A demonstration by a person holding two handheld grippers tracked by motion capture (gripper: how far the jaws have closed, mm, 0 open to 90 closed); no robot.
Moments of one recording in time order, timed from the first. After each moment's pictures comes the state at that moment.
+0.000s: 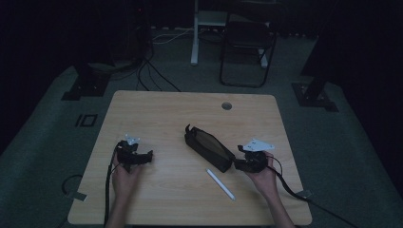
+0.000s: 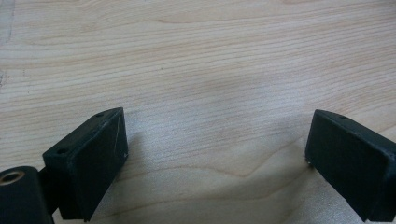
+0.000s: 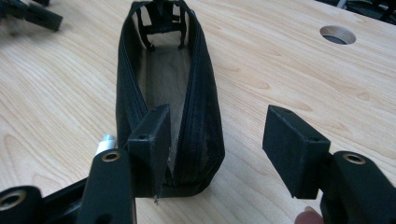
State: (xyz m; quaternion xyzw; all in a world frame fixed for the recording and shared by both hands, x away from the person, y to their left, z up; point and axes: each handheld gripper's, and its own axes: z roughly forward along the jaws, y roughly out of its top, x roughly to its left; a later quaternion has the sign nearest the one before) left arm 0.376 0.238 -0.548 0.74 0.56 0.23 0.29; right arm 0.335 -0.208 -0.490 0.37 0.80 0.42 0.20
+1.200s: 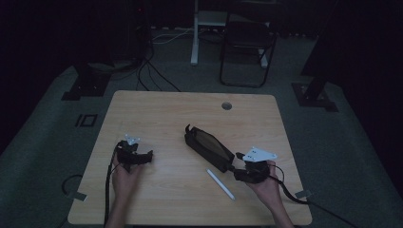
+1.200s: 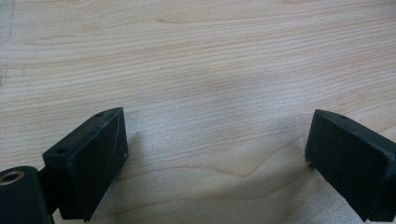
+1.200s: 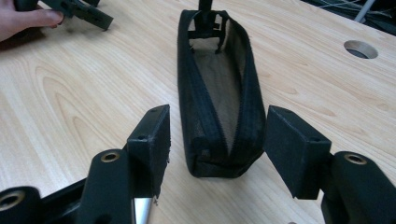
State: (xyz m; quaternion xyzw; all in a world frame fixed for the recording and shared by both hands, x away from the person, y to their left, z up) left arm 0.376 0.238 -0.548 0.74 0.56 0.23 0.29; right arm 0.295 -0.200 -0.470 0.33 0.82 0.43 0.19
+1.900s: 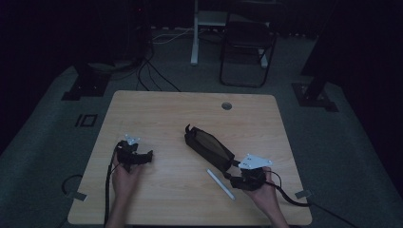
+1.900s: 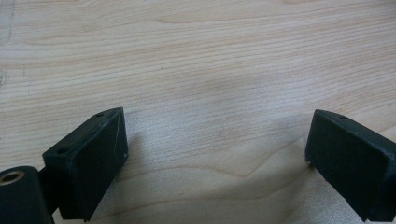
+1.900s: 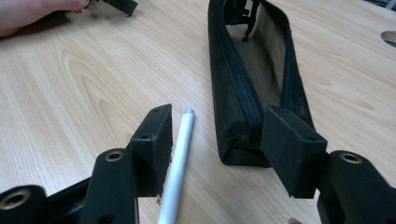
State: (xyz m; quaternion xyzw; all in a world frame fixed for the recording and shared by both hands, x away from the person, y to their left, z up) left arm 0.376 0.238 -0.548 0.74 0.56 0.23 0.29; right arm 0.280 -0.190 -0.482 0.32 0.83 0.43 0.17
